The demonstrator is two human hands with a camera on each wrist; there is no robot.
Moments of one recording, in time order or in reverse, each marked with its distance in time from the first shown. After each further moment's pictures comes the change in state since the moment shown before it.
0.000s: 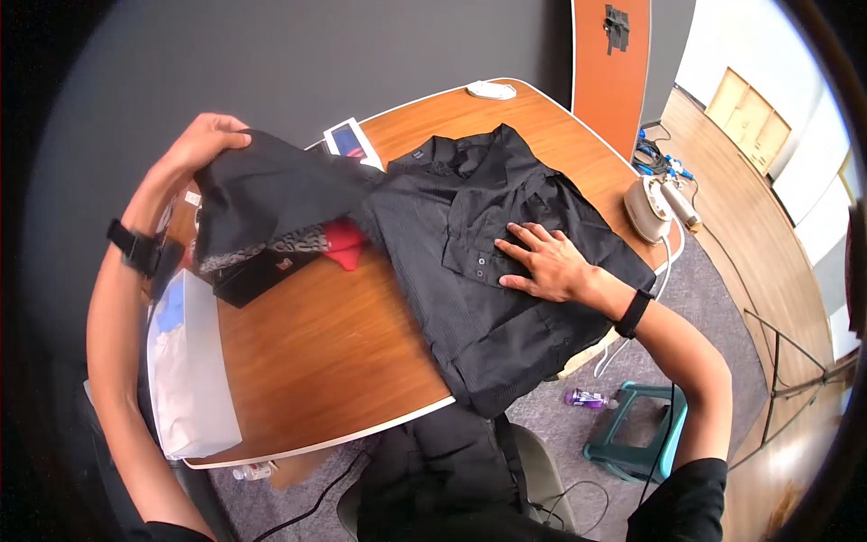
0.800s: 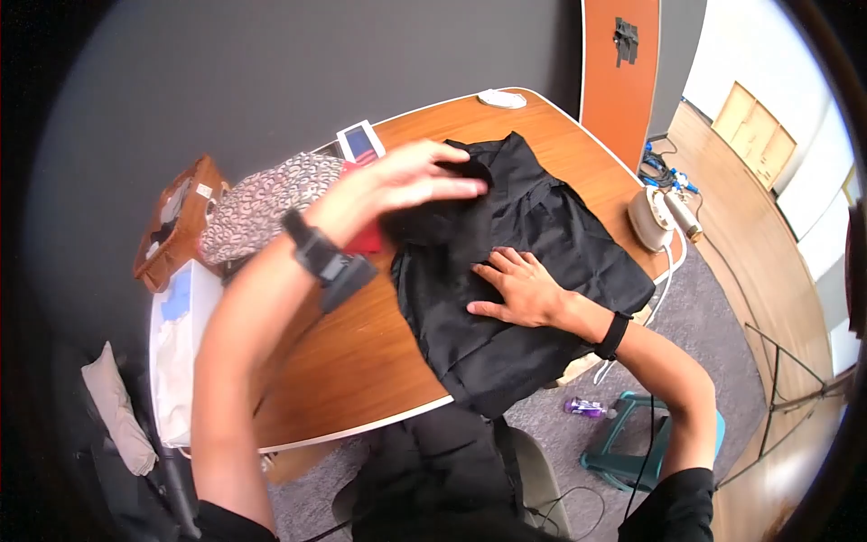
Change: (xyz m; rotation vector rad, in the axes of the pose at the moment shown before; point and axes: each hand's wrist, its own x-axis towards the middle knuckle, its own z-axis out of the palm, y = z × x) left_hand 0.017 0.083 0.223 -1.158 -0.705 -0.220; right_hand 0.008 -0.059 -0.008 0.184 0.000 -0.026
